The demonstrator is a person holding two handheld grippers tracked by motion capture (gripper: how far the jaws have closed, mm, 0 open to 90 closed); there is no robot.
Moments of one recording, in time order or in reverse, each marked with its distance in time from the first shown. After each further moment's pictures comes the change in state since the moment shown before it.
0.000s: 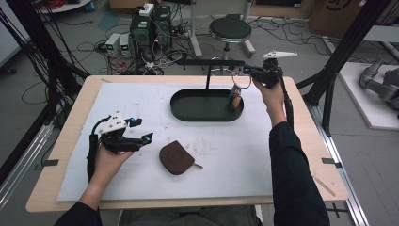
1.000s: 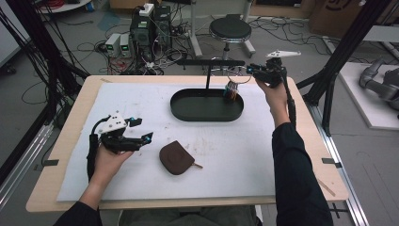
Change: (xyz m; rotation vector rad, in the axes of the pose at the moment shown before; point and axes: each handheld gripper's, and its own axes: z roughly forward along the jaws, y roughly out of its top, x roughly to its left) left arm 0.002 0.000 -0.001 -0.003 -0.003 0.004; right arm -0.002 0.002 -0.013 0.022 -0.079 0.002
